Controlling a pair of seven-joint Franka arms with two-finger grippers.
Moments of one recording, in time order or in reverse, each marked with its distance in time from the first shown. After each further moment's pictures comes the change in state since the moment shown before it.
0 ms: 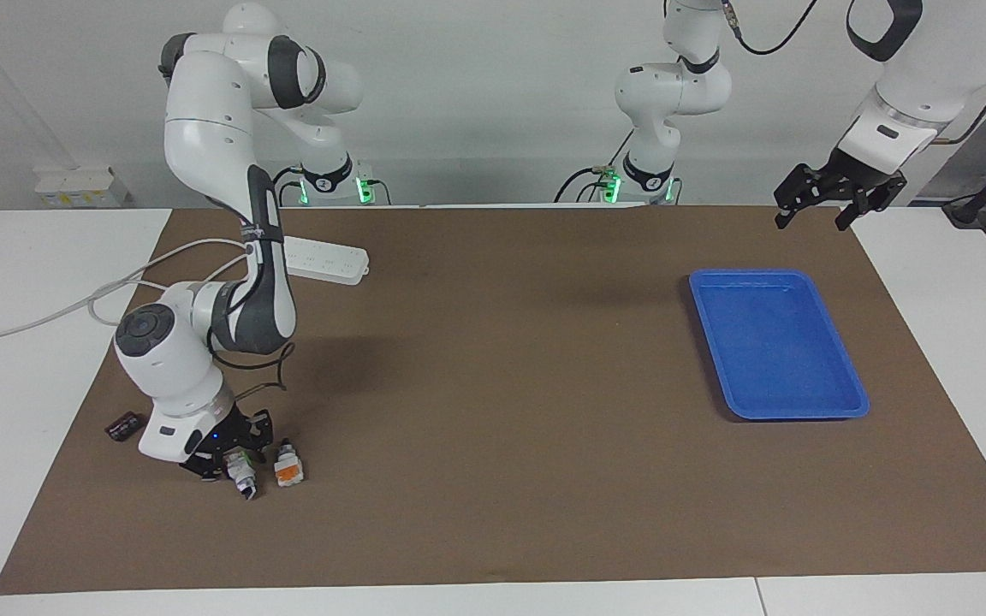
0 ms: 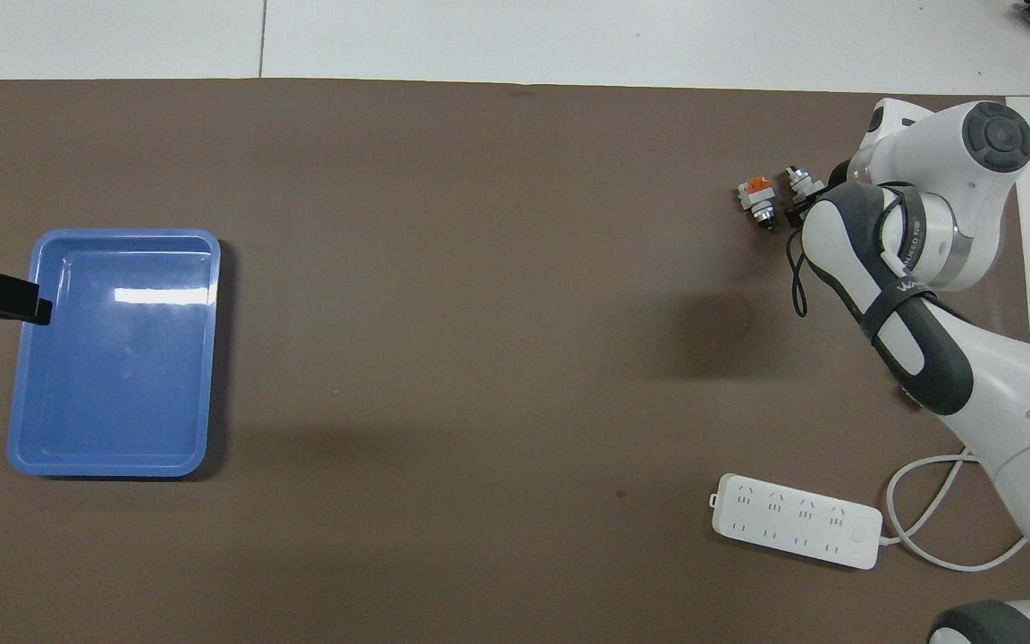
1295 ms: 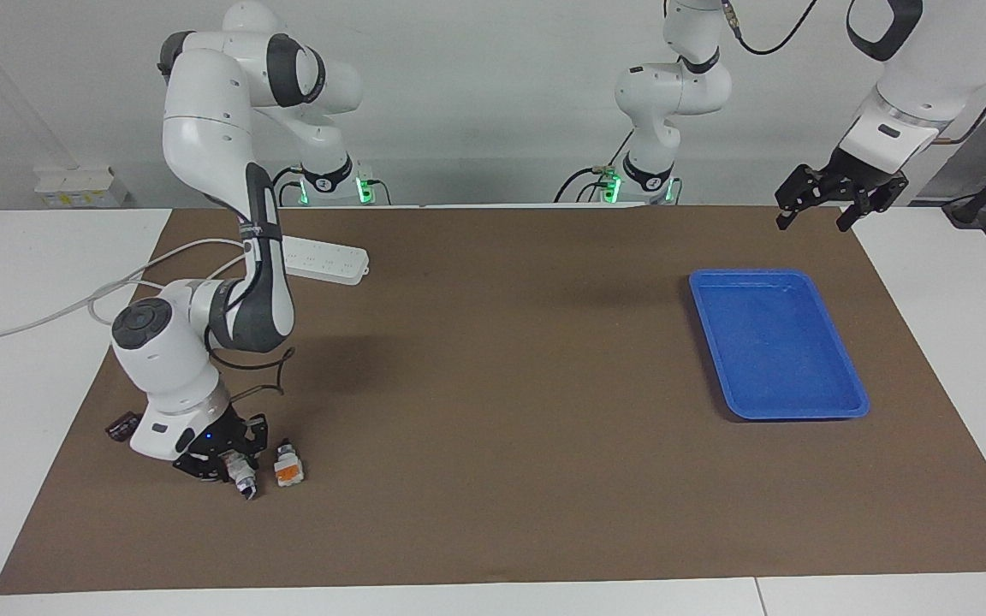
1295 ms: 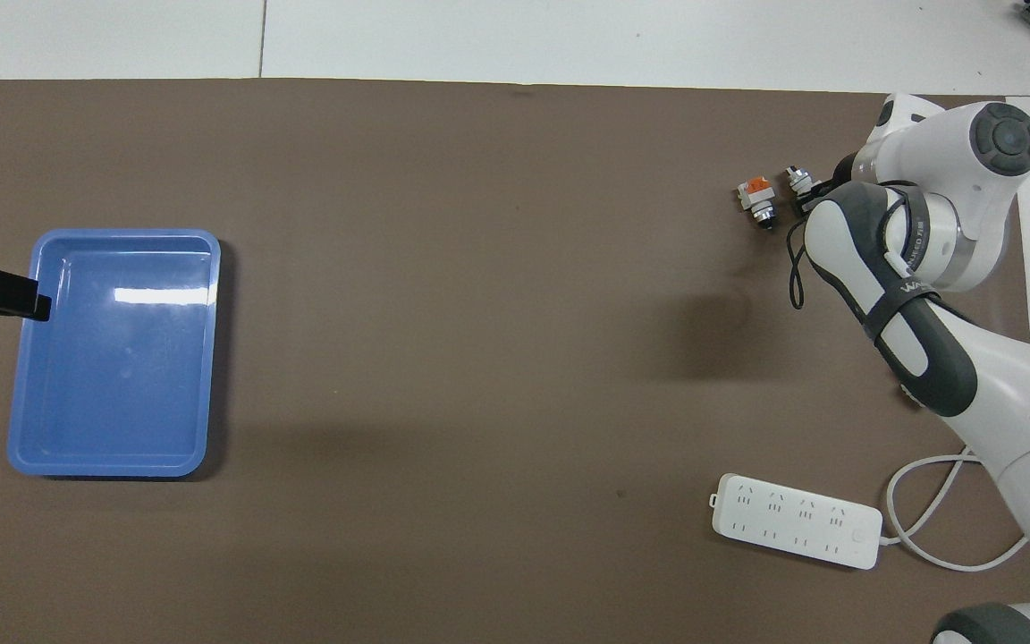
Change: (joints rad) left arm 0.000 0.000 0.000 0.000 0.000 0.012 0.000; right arm 0.000 -0.006 0.002 -0.003 0.000 0.044 0.039
